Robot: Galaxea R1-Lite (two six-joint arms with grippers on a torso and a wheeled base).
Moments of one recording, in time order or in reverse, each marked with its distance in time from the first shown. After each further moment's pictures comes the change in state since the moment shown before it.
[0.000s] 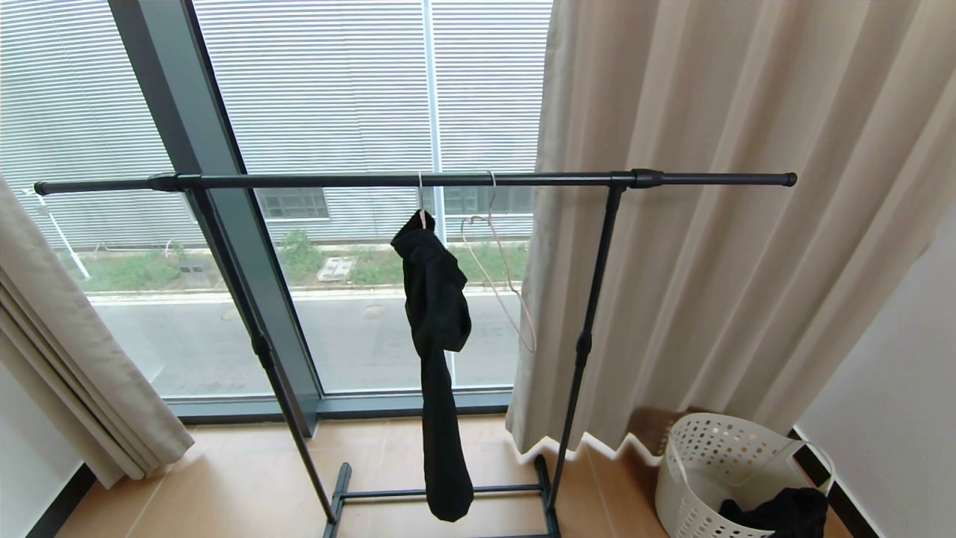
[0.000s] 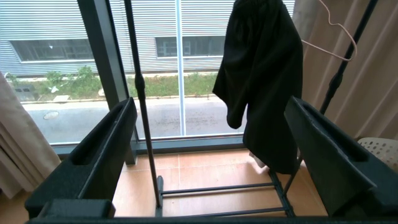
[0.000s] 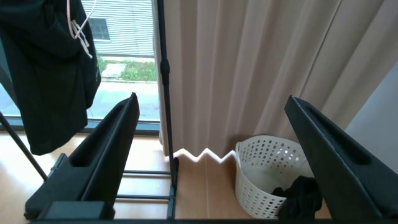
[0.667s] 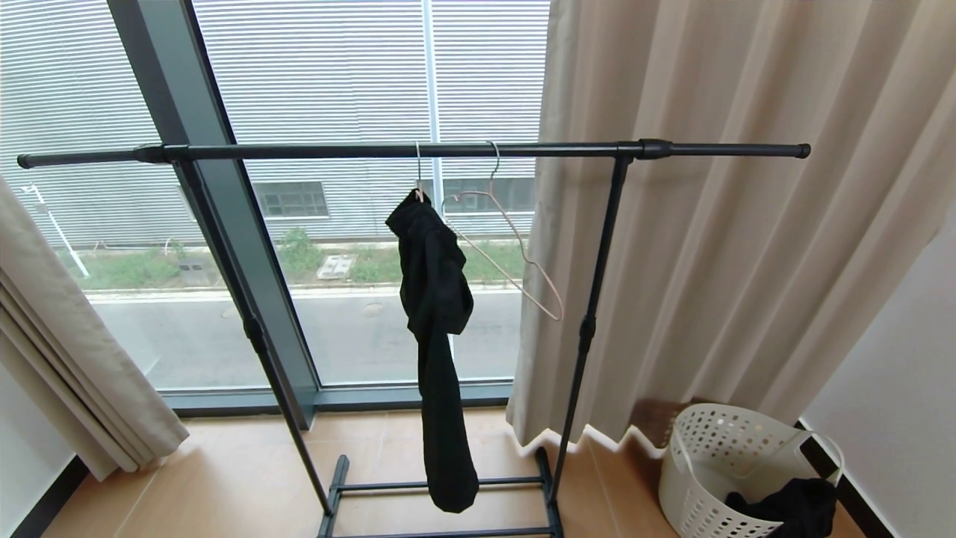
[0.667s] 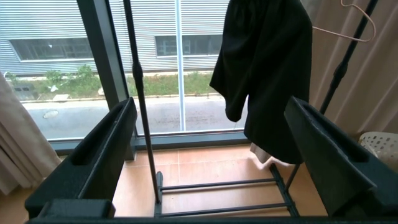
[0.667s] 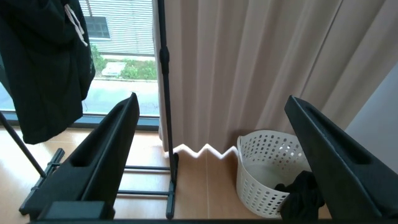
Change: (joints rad) left arm 0.000 0.000 0.000 0.000 0.000 0.001; right arm 0.000 0.000 0.000 0.000 0.001 -0.002
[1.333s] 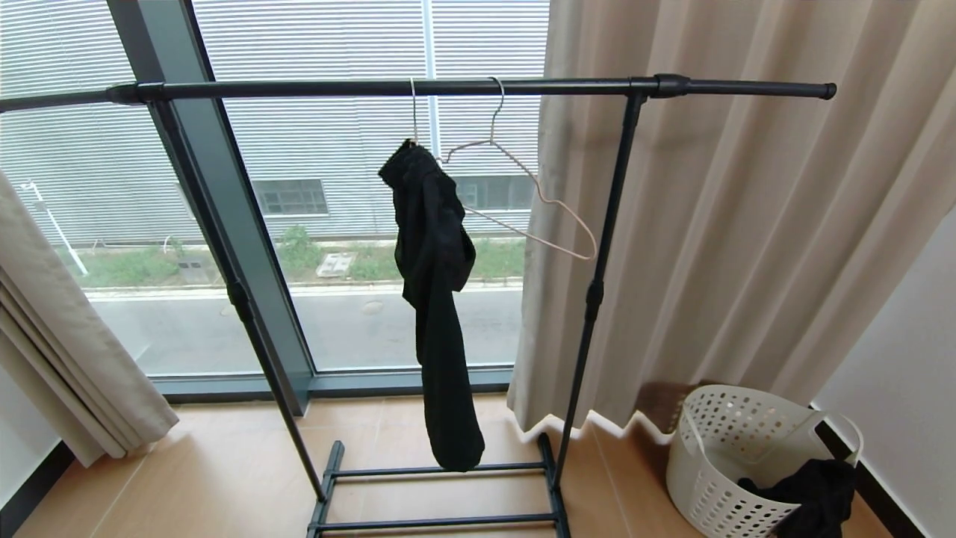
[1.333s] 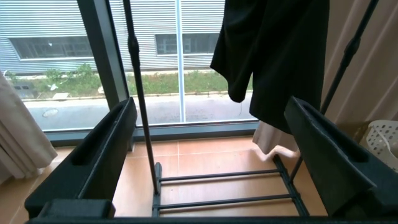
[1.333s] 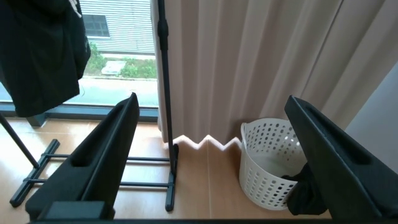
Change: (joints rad) left arm 0.001 0.001 0.000 0.000 0.000 0.000; right arm 0.000 0.000 0.000 0.000 0.000 0.001
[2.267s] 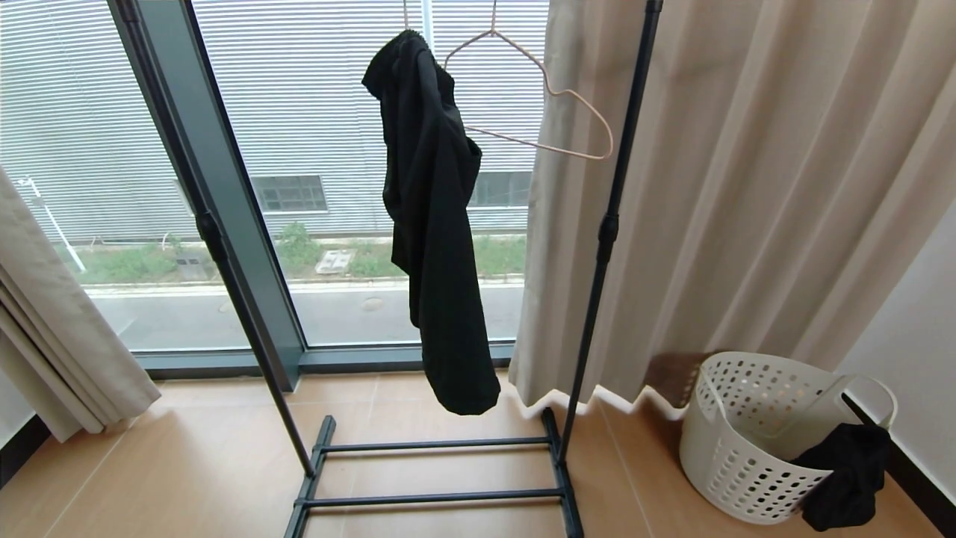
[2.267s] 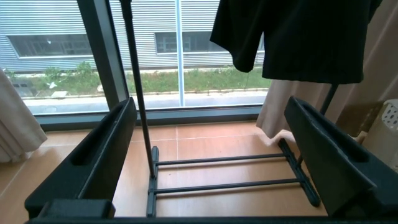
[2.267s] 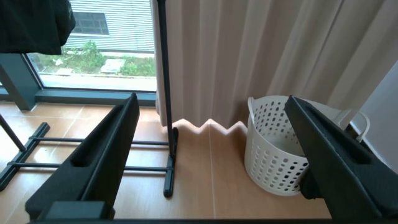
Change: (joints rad) left arm 0.000 0.000 0.000 0.000 0.000 -0.002; right arm 0.000 0.001 0.000 0.000 -0.001 0.000
